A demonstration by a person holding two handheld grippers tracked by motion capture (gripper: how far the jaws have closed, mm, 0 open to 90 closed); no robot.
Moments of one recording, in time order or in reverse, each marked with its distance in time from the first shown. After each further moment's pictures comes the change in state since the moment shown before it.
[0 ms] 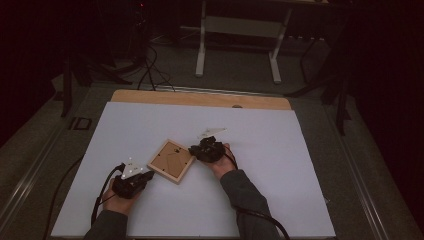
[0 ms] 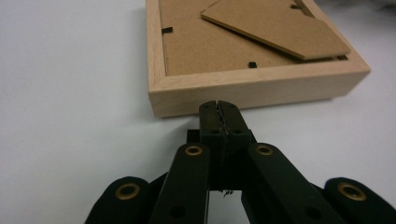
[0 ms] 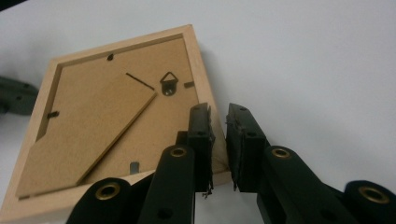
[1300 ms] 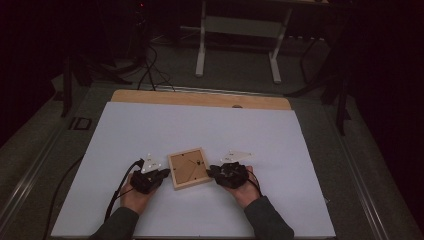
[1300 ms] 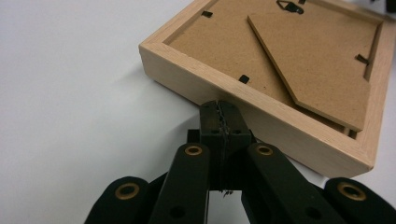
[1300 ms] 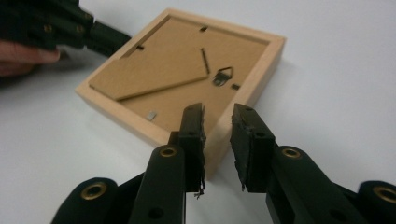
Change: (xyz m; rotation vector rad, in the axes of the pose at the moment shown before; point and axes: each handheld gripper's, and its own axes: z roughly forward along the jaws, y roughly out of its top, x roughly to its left) left arm -0.026 0.027 0.032 0.028 -0.051 0.028; right arm 0.025 -0.062 -0.079 -0.032 -0.019 0.010
